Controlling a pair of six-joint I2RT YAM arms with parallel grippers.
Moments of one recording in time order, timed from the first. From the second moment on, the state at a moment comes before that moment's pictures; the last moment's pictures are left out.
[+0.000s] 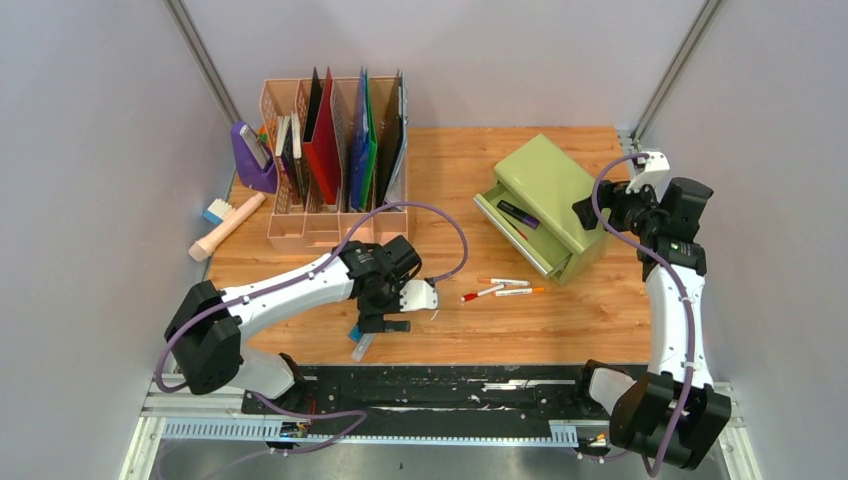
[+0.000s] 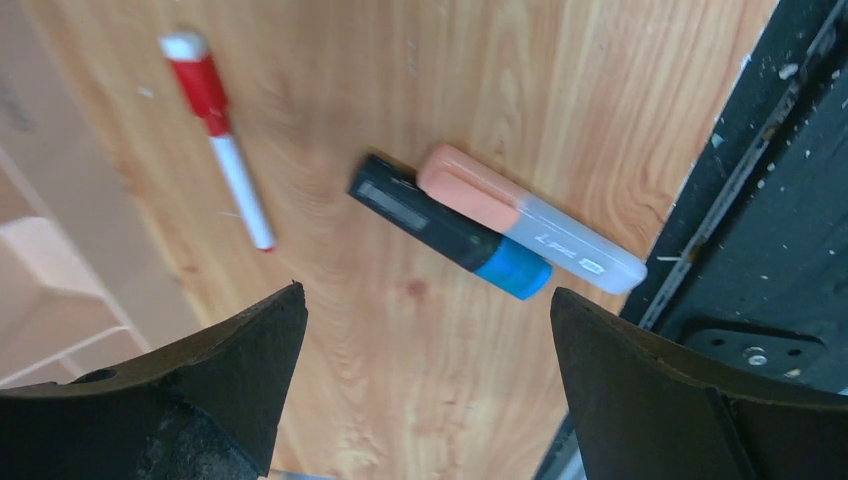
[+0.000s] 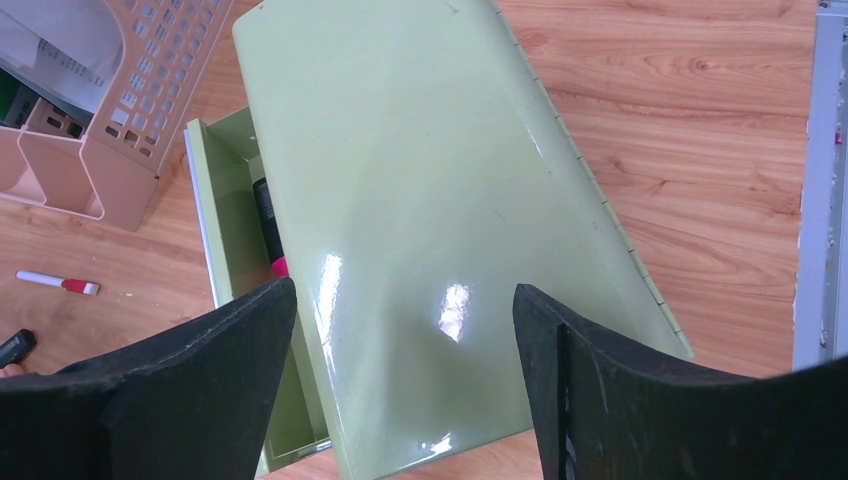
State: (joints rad) left arm -0.91 1.40 1.04 -0.96 -0.04 0.65; right arm -0.32 1.07 0.95 -0.32 -0.62 -0.07
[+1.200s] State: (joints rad) left arm -0.78 1.53 0.83 -0.77 -0.08 0.57; right arm -0.32 1.09 0.95 -0.32 -0.66 -0.07
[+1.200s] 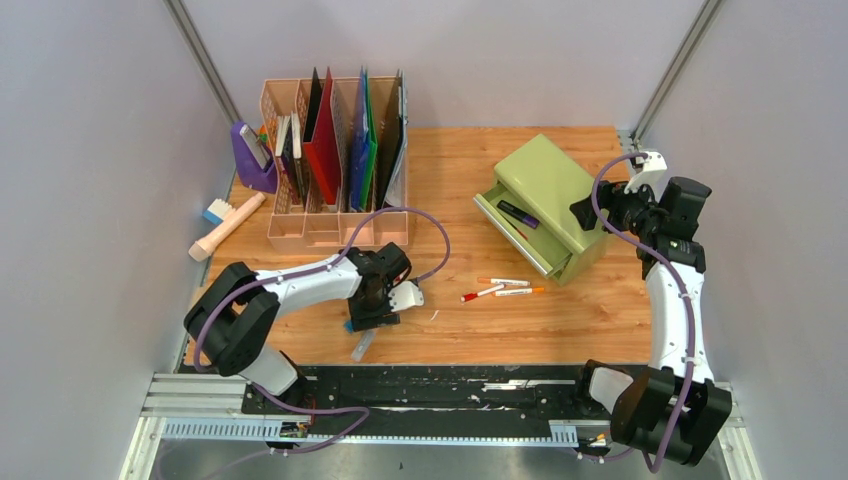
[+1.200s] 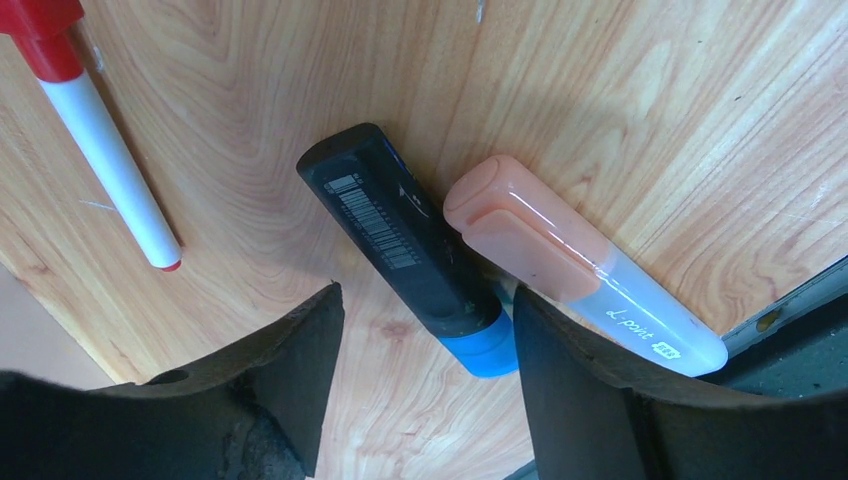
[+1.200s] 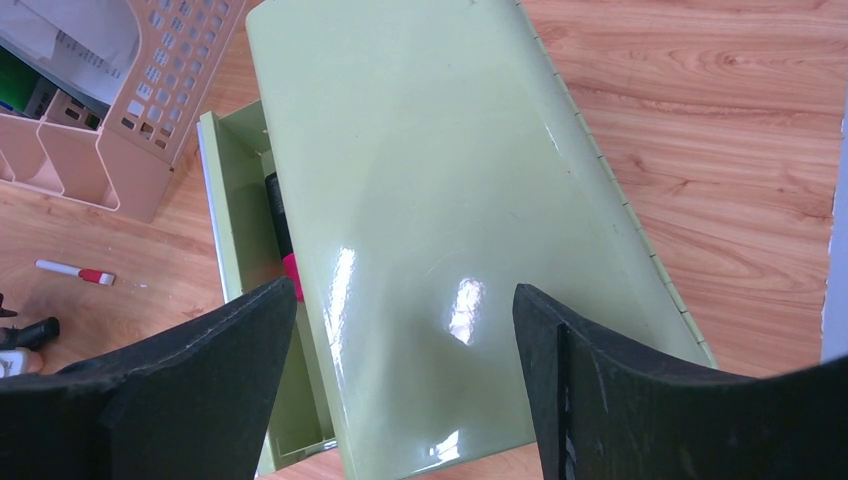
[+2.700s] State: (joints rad) left arm -0.87 1.70 1.59 -0.95 -0.26 0.84; right arm -0.32 1.08 0.95 -0.32 -0.67 -0.07
